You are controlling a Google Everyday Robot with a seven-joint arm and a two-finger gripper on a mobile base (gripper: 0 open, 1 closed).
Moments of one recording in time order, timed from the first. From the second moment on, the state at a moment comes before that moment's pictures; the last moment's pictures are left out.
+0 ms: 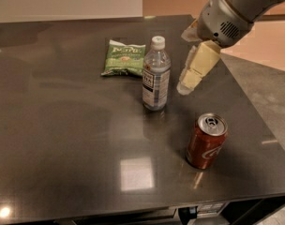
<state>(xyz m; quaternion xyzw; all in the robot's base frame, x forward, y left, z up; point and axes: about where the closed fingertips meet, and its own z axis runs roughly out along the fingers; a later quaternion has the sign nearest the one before) 0.518 -0.095 0.967 -0.63 0.73 0.13 0.23</state>
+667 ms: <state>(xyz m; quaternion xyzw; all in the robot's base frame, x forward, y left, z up) 0.529 -0.057 0.946 -0.61 0.72 0.18 0.26</state>
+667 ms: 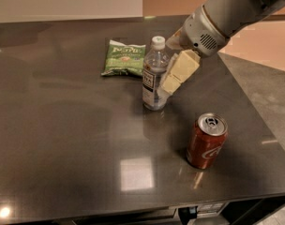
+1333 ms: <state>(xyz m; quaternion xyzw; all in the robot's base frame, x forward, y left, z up) 0.540 -0.045 0.934 -0.59 0.72 0.20 0.29</state>
